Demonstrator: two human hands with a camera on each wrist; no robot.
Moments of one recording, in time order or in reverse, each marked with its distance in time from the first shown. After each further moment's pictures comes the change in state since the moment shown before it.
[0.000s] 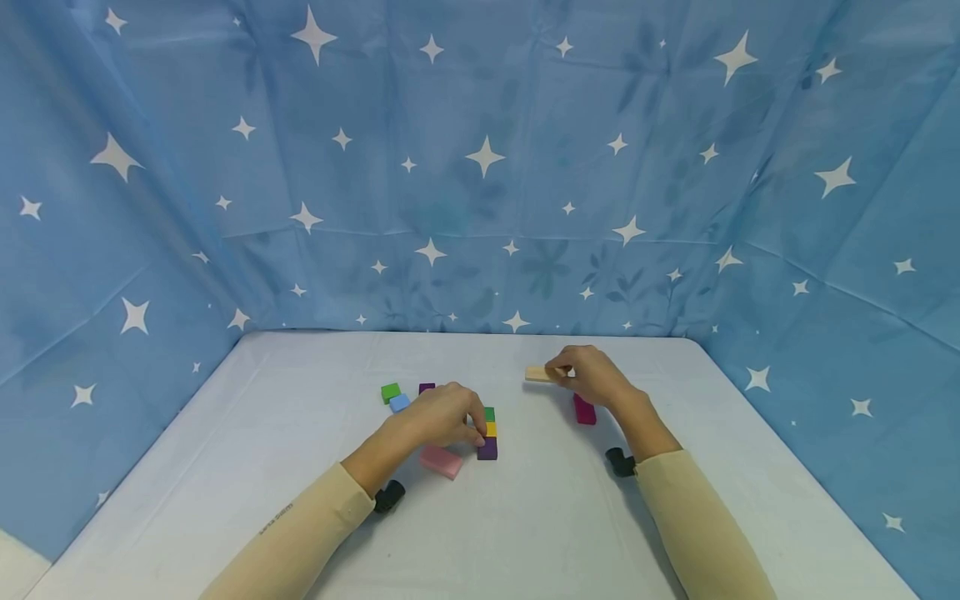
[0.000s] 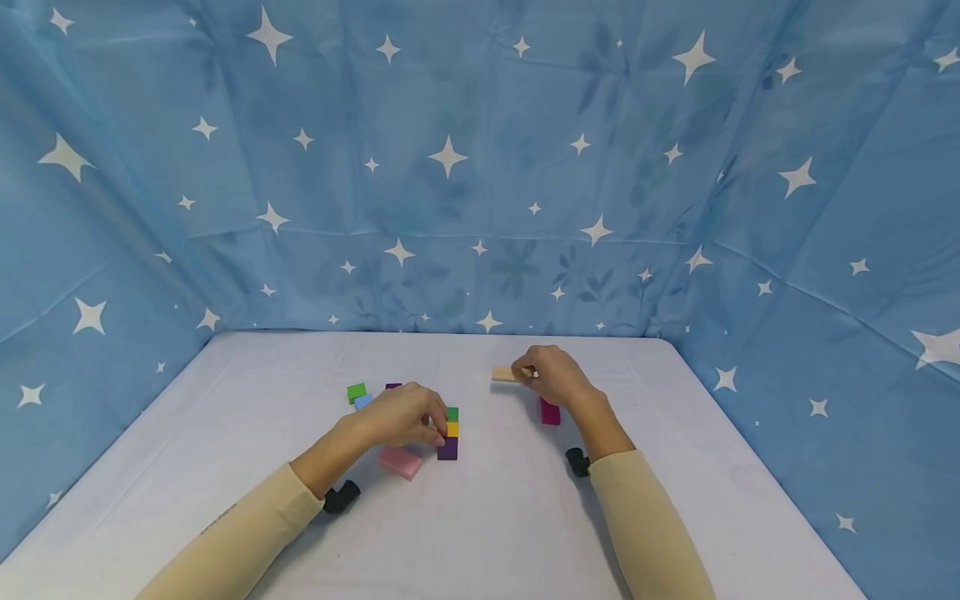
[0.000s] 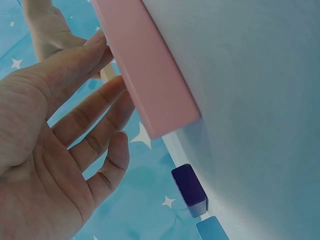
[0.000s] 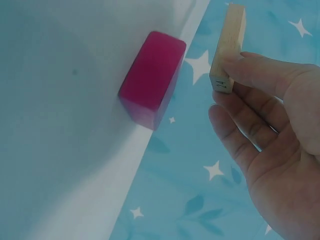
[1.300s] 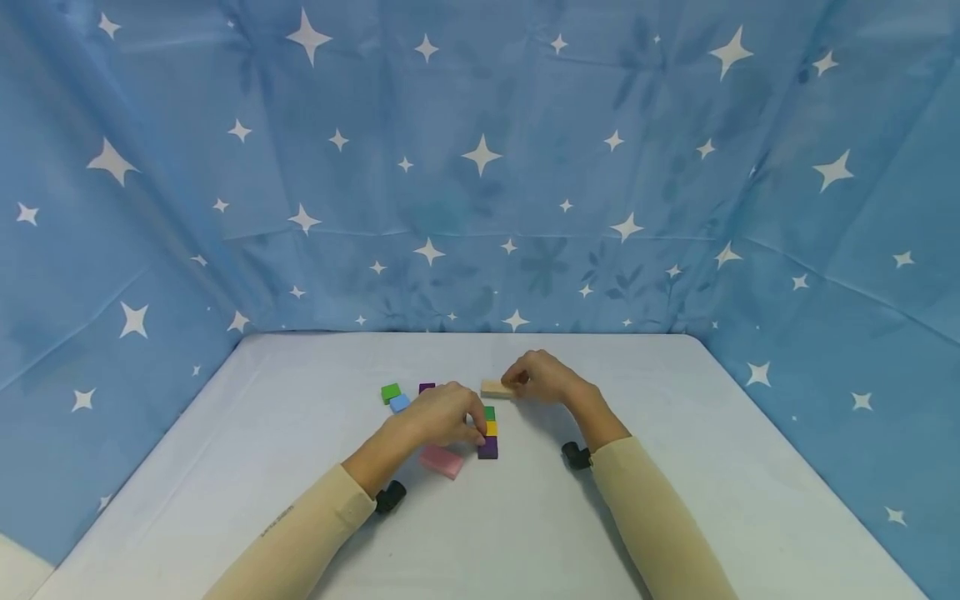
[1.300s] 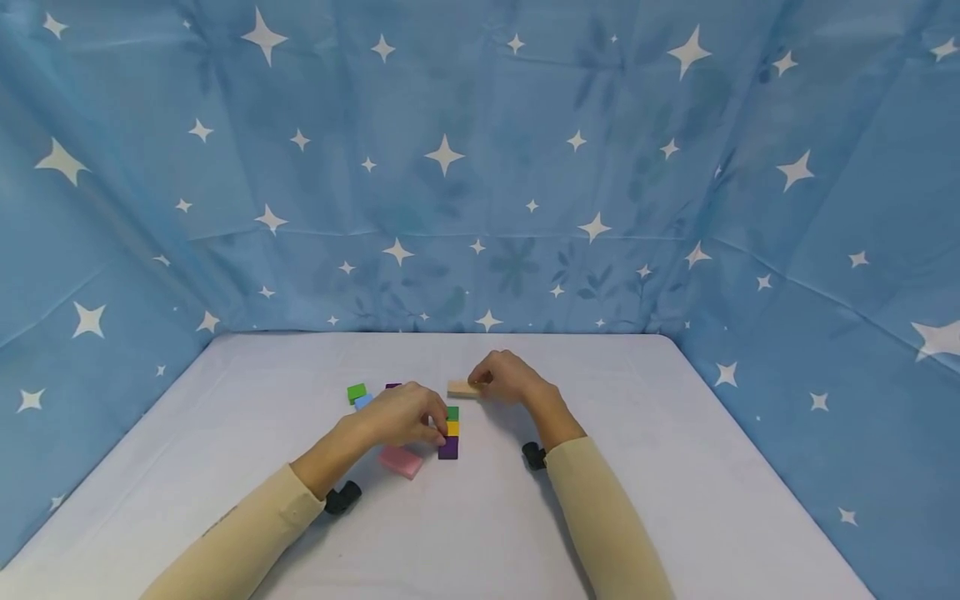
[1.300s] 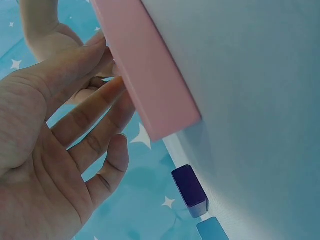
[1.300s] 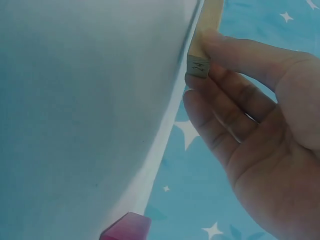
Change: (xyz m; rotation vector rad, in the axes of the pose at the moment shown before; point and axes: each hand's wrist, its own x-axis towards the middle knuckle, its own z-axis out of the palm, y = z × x) left_hand 0.000 0.000 0.000 0.021 0.016 0.047; right_hand 0.036 -0.045 0.028 0.167 -0.202 -0.029
